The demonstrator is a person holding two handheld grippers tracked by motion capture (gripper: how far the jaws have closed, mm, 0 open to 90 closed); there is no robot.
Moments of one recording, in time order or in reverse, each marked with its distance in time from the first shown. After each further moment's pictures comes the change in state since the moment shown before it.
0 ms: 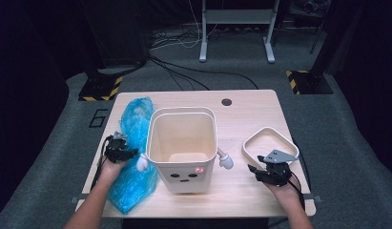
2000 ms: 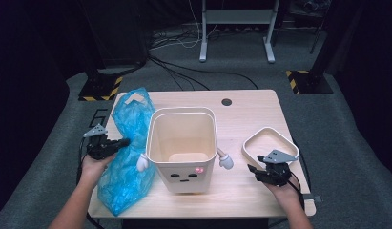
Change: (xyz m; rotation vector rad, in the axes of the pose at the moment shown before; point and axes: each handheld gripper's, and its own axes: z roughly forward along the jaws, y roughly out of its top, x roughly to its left) left arm 0.005 0.017 -0.085 -0.270 -0.267 0.002; right arm 0.002 0.001 -0.001 -0.005 -0.005 -0.007
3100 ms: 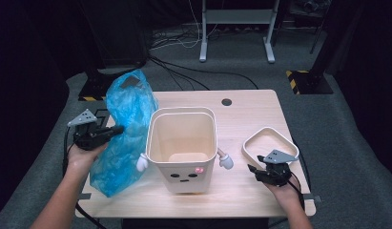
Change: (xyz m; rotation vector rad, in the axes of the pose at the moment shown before) left arm -0.035 0.064 -0.051 -0.062 0.014 0.109; right arm 0.000 0.000 0.000 -0.001 -0.003 -0.001
